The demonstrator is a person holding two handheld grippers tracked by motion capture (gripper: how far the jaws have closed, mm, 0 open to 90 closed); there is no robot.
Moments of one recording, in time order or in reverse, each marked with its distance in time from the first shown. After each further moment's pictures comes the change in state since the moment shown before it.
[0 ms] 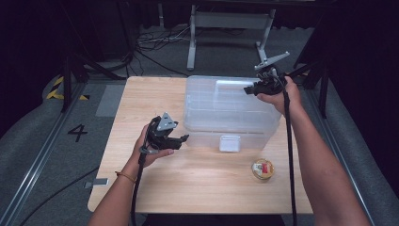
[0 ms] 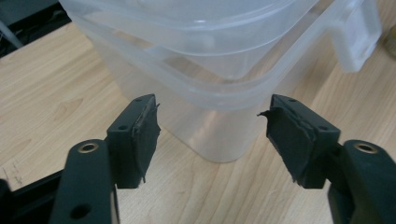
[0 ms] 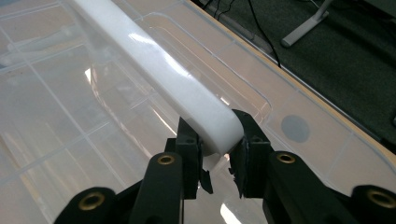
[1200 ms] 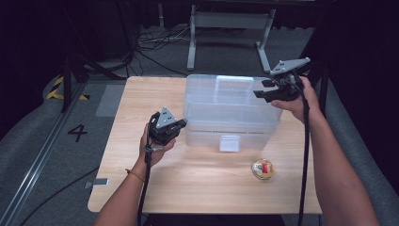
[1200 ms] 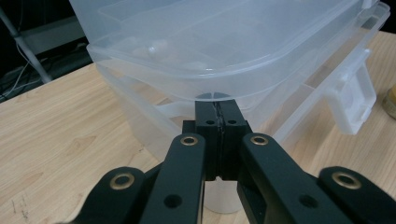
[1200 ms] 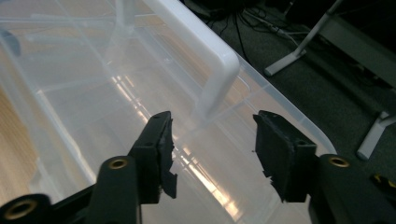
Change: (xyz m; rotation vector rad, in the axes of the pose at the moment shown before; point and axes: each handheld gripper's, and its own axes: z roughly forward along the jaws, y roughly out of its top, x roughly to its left) left arm -0.005 0.012 0.004 -0.126 0.078 -0.031; right arm 0.001 -0.028 -0.045 -0.111 -0.050 -0.128
